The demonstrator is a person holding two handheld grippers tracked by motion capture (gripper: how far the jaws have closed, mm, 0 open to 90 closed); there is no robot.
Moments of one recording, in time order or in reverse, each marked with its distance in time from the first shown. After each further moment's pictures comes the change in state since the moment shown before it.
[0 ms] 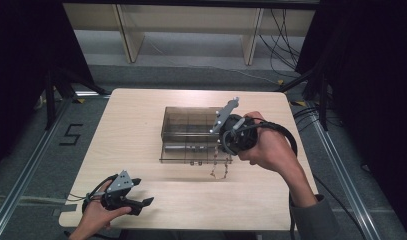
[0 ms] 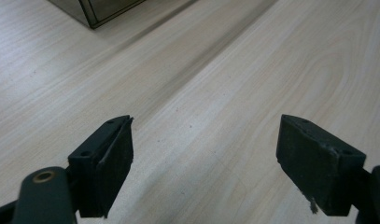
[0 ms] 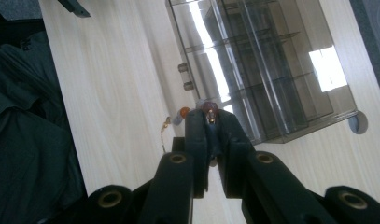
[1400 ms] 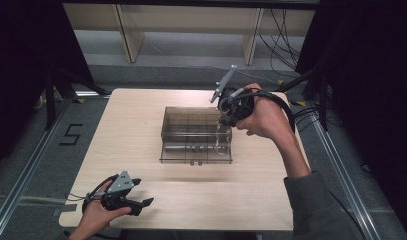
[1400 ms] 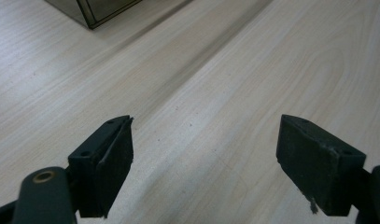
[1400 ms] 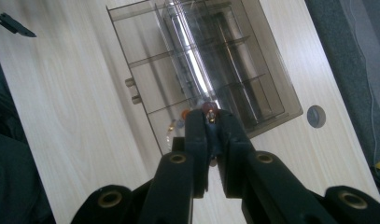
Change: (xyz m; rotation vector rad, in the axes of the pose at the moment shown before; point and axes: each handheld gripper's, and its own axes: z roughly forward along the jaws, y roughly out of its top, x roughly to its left) left arm 0.001 0.001 -0.001 0.011 0.003 0.021; right arm -0.055 0.023 -0.003 0.029 -0.047 0.055
